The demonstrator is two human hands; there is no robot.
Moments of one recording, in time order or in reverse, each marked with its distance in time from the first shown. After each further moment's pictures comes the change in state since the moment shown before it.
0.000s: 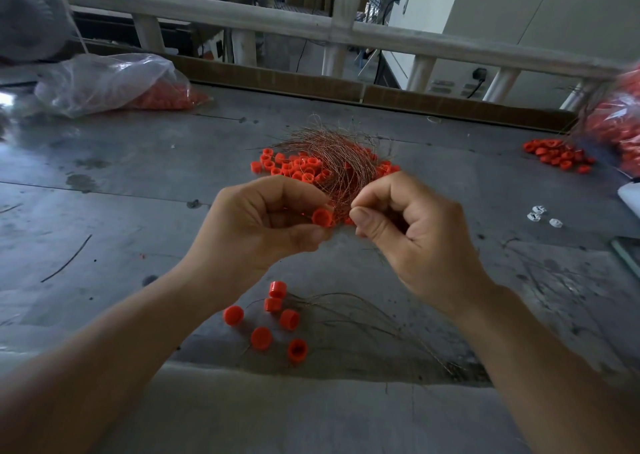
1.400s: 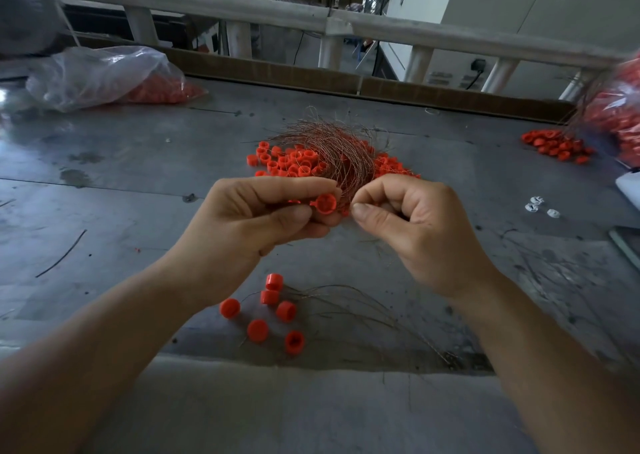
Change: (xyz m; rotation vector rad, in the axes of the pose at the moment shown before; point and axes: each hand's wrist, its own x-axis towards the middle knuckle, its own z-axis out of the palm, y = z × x) left_hand -0.002 -0.001 -0.004 -0.263 -0.116 -0.030; right_hand -0.001 -0.002 -0.006 0.163 -0.095 0.284
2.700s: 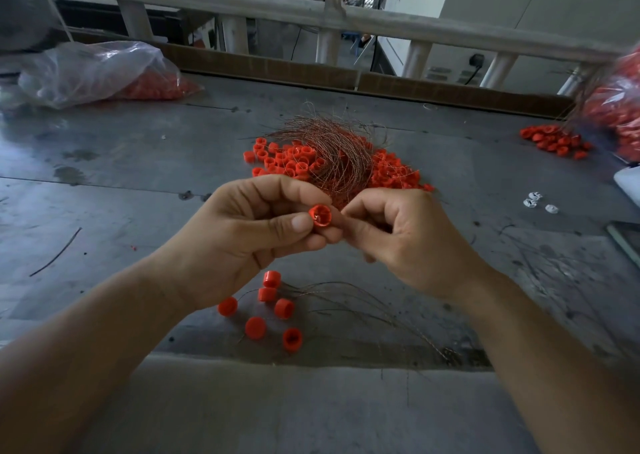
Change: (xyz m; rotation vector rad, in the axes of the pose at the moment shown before) left_hand -0.002 0.000 -0.006 -0.226 -0.177 -0.131; right_hand -0.001 0.003 0.002 -0.096 -0.140 0.044
